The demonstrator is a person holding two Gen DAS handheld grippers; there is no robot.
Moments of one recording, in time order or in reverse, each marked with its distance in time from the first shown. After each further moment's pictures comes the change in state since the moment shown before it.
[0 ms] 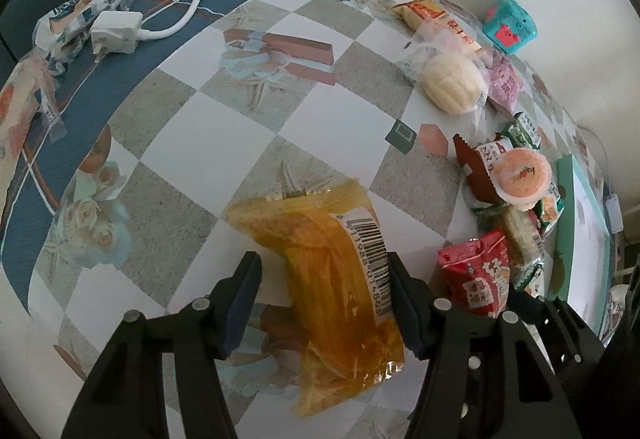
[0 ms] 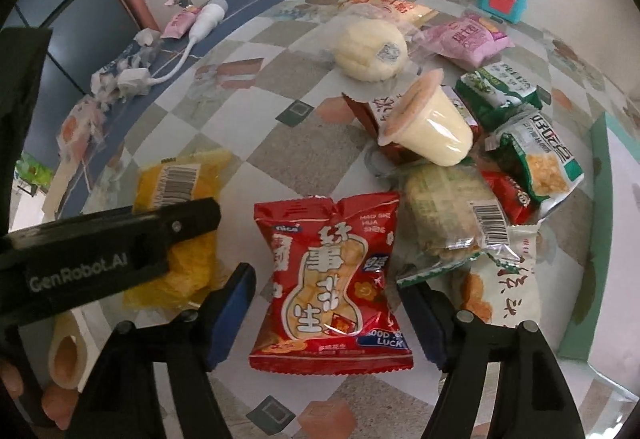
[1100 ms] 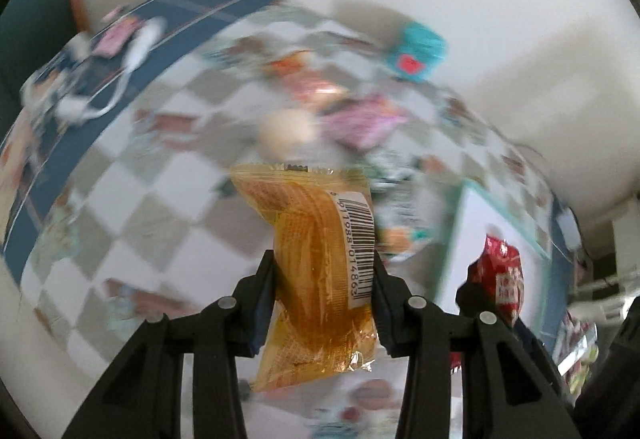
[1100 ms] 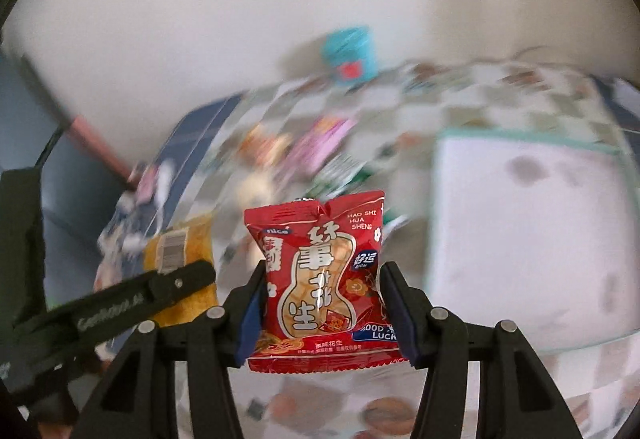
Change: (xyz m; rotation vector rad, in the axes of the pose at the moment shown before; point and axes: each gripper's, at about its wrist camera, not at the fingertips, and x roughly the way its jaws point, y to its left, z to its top) left arm -0.097 -0.139 -0.012 0.031 -0.094 -0.077; right arm -0.147 -0.136 -0.005 0.431 -0.290 -0.058
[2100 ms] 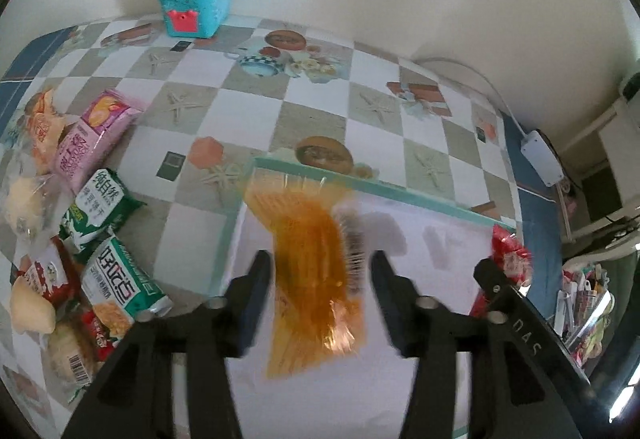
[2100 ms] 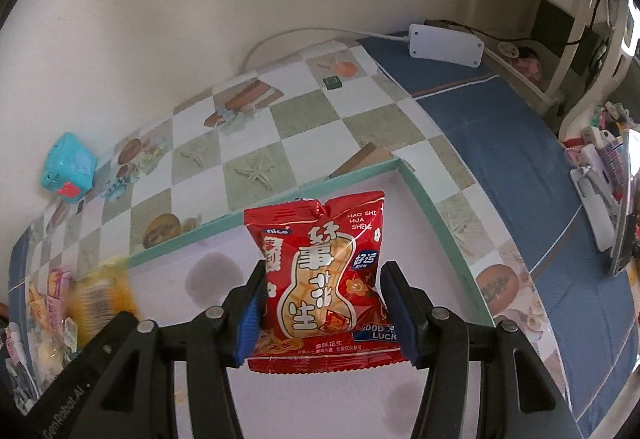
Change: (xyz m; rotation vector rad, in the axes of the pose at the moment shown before) left arm 0.140 -0.223 0.019 0.279 0.092 -0.104; right arm 0.043 -0.213 0.075 0.366 0.020 -0.461
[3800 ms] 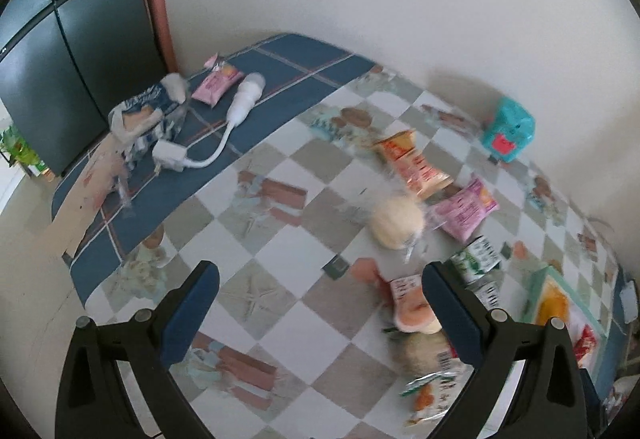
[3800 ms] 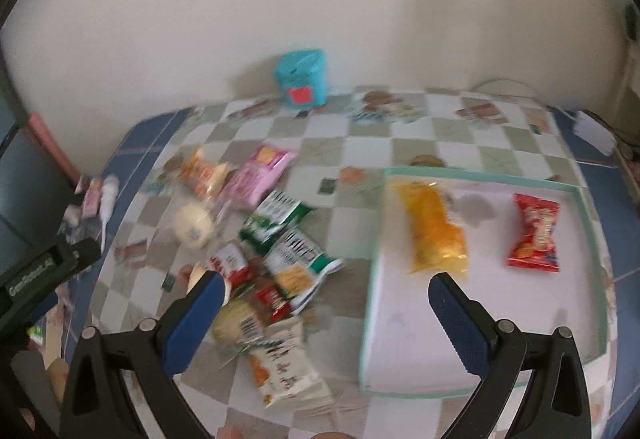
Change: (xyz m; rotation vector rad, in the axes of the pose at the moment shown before) left arm -0.159 0.255 -0.077 -0.421 -0.251 0.434; right arm -0.107 0.178 -0.145 -0.469 -0.041 0.338
